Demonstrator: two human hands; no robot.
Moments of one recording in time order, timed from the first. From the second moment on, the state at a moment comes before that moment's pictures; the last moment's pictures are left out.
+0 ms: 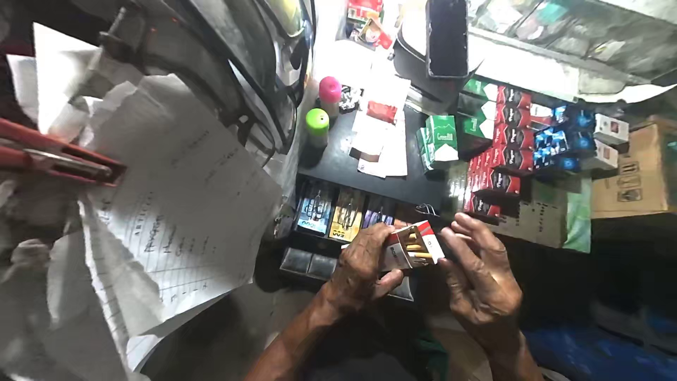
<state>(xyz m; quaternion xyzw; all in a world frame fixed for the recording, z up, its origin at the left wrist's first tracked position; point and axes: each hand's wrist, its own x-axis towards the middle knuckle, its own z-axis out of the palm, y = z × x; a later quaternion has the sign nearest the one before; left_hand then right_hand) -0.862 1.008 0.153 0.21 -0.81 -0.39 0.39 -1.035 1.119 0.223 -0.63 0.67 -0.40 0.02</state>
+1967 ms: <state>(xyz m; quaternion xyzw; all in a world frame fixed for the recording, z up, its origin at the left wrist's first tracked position) -0.330 0.982 0.119 0.38 -0.50 -0.70 0.34 -0.585 0.960 0.178 -0.64 0.49 -0.27 0.53</state>
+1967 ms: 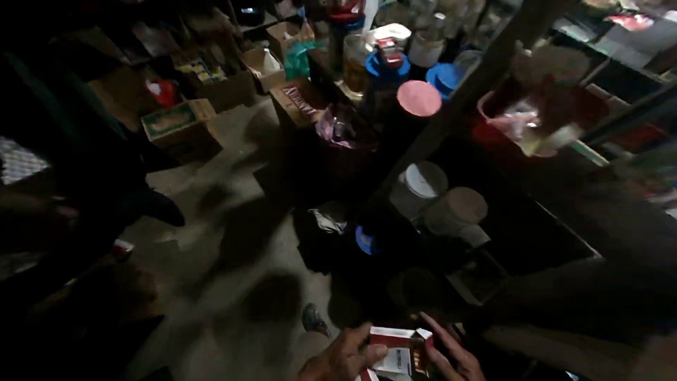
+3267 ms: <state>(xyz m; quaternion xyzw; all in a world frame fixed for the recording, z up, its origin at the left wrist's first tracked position) 0.213 0.546 0.119 0.65 -0.36 -0.64 0.15 -0.196 0.244 0.276 -0.63 0.73 -0.01 -0.25</state>
